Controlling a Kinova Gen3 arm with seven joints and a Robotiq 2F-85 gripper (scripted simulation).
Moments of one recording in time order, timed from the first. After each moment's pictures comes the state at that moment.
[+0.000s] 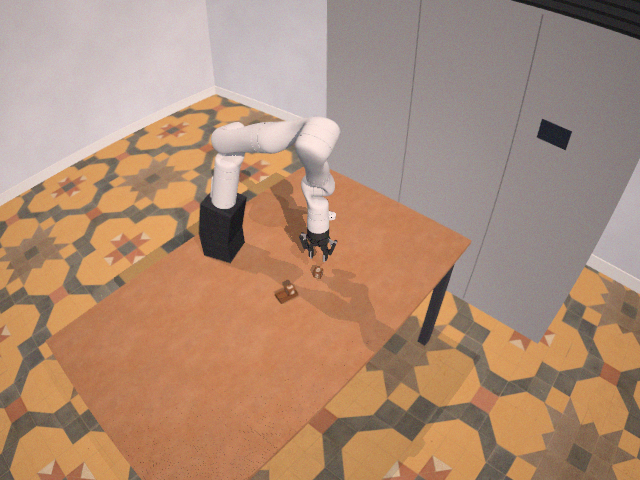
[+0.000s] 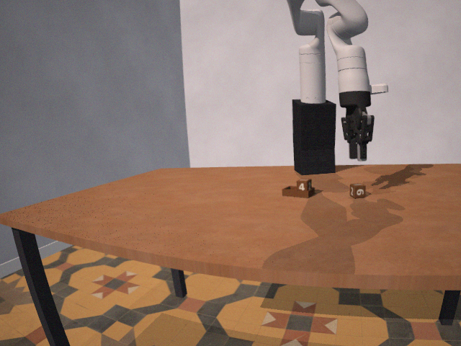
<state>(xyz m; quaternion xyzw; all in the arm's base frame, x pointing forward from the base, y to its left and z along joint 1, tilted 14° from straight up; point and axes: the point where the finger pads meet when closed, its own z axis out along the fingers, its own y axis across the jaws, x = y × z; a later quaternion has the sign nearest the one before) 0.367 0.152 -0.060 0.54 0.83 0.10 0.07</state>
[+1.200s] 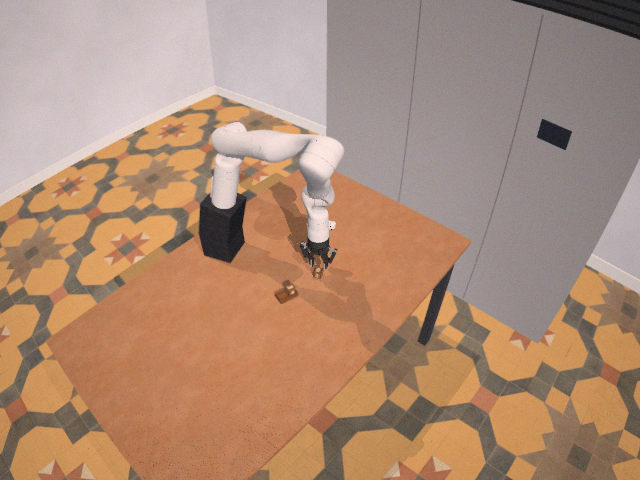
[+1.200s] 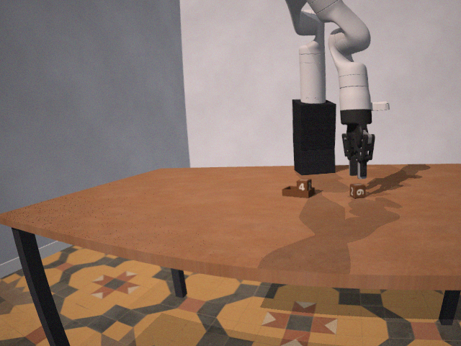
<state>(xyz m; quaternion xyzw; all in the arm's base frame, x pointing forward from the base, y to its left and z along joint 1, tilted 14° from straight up) 0.378 0.156 -0.100 0.54 0.83 0.10 0.07</state>
